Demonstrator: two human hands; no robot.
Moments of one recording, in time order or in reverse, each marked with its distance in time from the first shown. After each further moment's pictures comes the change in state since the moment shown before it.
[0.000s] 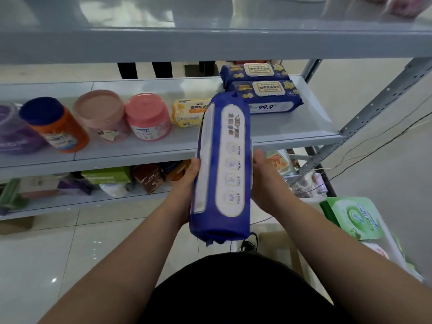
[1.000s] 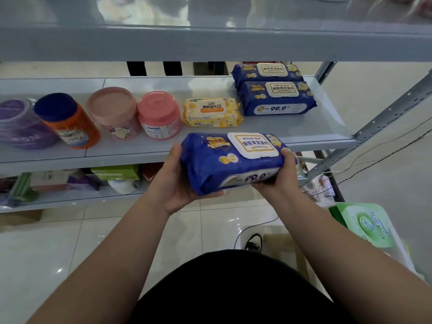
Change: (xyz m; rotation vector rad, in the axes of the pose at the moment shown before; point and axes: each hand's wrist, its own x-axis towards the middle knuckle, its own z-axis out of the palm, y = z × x) left_hand -0.001 0.041 -0.034 -0.285 -0.137 -0.010; right_hand 0.042 0.004 -0.006 0.510 0.415 0.087
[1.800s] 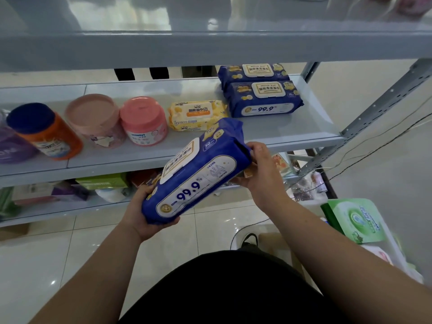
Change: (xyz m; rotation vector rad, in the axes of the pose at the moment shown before) left_hand 0.016 -0.027 -0.087 -0.016 0.406 -0.099; right_hand -0.037 -0.007 0.021 -0.535 -0.204 -0.361
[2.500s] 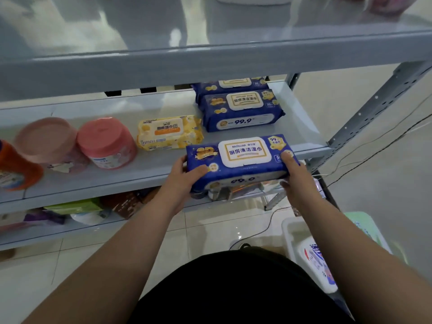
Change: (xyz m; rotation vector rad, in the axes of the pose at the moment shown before) left_hand 0.066 -0.003 0.196 0.488 -0.089 0.370; right_hand 0.112 -0.003 -0.179 -0.008 0.357 0.180
